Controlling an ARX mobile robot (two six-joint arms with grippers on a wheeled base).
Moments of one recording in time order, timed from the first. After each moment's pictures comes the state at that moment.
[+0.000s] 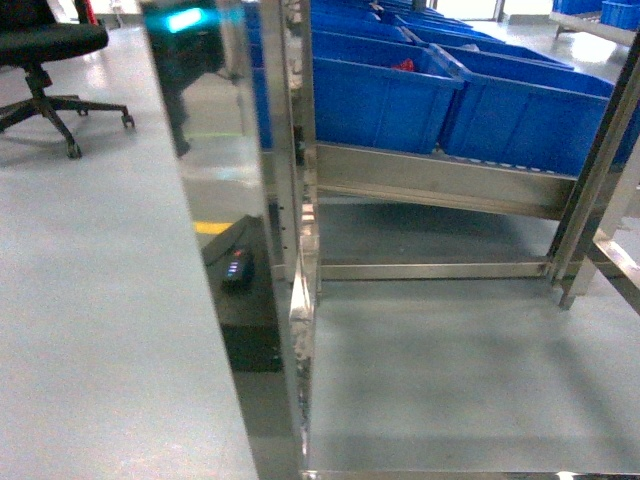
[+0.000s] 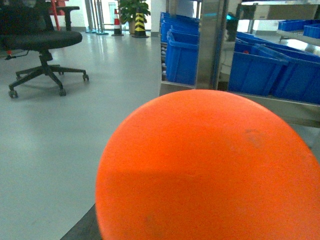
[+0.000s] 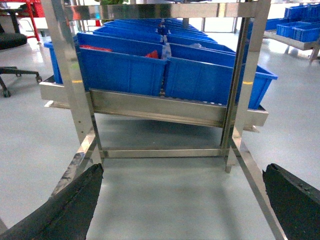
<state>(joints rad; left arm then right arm) 0.00 0.01 0.01 -0.01 0.00 0.00 0.00 0.00 0.01 0.00 0.00 0.00</state>
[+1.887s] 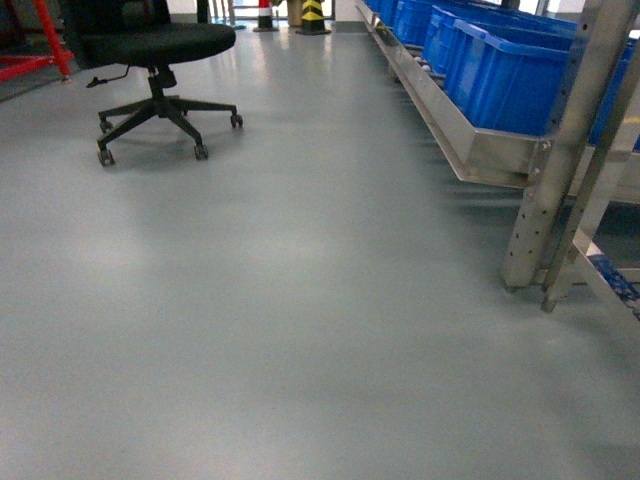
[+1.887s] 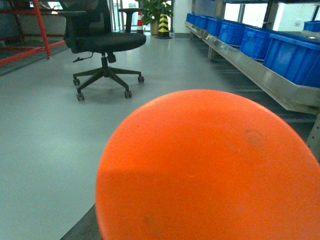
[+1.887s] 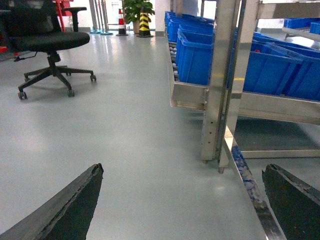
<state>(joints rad) 0.00 0.01 0.01 -0.01 0.00 0.00 0.00 0.00 0.01 0.00 0.00 0.00</state>
